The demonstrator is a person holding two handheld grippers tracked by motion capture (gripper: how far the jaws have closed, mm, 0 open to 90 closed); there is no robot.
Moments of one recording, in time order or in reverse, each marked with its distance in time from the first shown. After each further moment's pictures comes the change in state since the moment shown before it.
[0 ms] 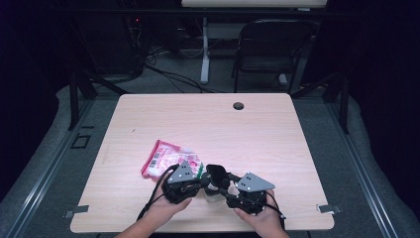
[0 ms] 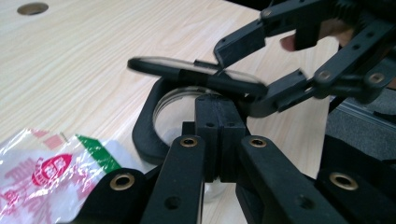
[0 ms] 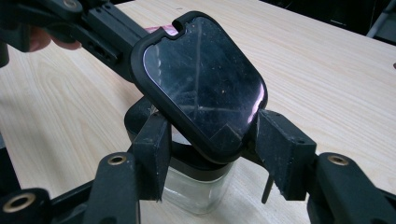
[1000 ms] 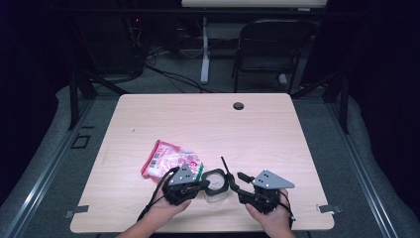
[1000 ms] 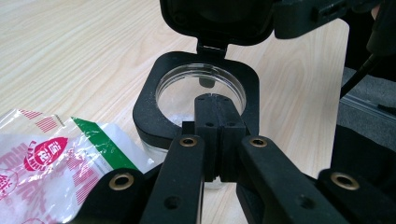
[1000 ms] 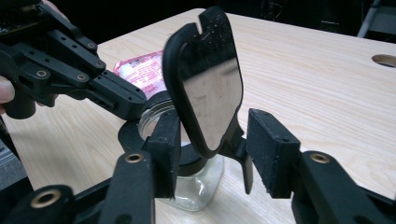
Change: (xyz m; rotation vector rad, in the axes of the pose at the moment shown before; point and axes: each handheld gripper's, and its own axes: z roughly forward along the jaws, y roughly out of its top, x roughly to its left) left arm 0.003 -0.012 0.008 0.020 0.002 0.004; right arm -0.020 -0.002 -0.026 -0.077 0.002 0.126
